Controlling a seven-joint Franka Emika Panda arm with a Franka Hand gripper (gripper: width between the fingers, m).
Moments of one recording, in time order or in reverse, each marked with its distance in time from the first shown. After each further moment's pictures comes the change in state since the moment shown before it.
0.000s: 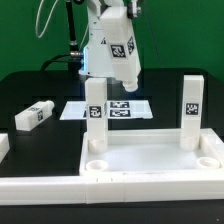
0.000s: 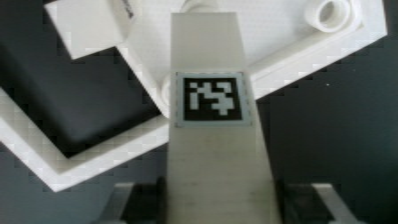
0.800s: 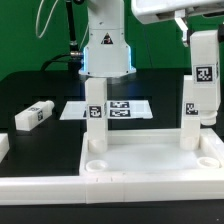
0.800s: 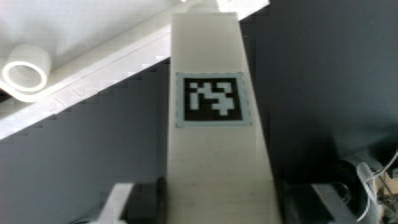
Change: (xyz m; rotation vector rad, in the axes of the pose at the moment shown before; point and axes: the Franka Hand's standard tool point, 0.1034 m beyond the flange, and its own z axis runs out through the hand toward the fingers) arm -0.038 -0.103 0.032 0.072 0.222 -0.019
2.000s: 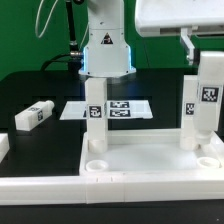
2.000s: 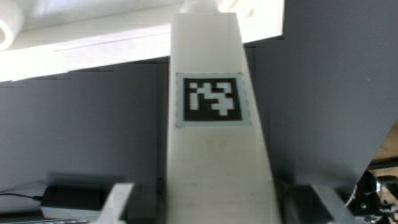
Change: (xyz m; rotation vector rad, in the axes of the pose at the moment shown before) arm -0.017 0.000 0.037 -0.013 0.028 -0.320
